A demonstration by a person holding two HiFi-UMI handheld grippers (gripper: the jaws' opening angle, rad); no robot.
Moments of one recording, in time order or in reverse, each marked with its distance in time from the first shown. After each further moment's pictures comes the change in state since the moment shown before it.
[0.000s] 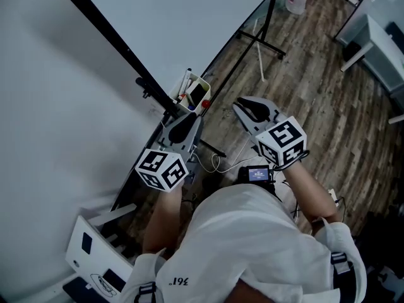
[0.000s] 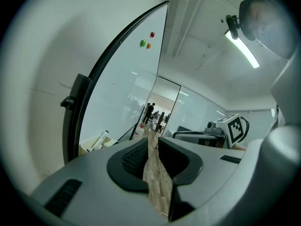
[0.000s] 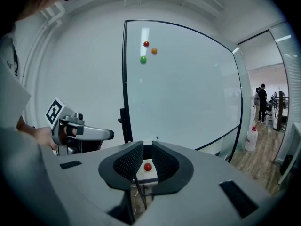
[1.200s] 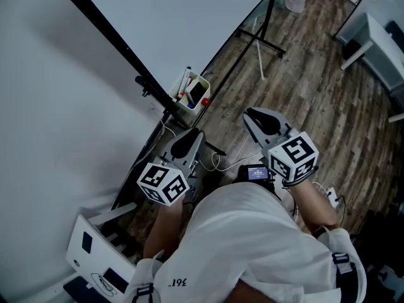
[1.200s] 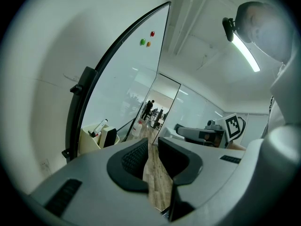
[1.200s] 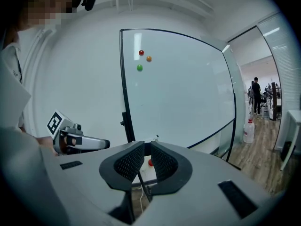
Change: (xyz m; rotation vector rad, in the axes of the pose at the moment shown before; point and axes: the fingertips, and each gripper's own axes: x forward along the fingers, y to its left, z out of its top) left arm -0.028 -0.018 -0.030 -0.044 0.039 -0.019; right arm -0.039 0.009 -0.008 0.090 -0.049 -0.028
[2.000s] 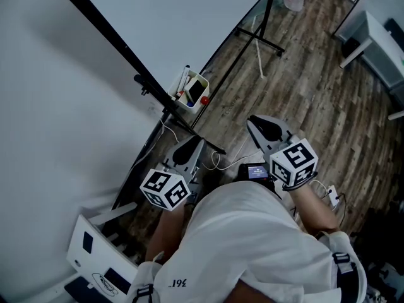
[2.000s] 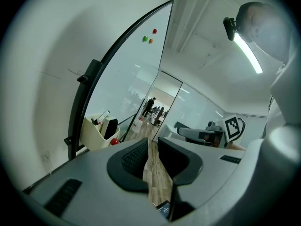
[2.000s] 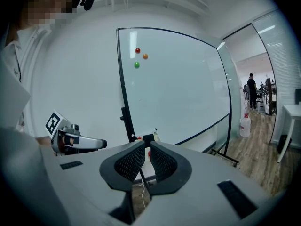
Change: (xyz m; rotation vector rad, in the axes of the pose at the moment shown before) left arm -0.014 -0.005 -0.026 -0.035 0.035 0.008; right arm -0.017 0.002 -0.027 0.041 0.028 -0.031
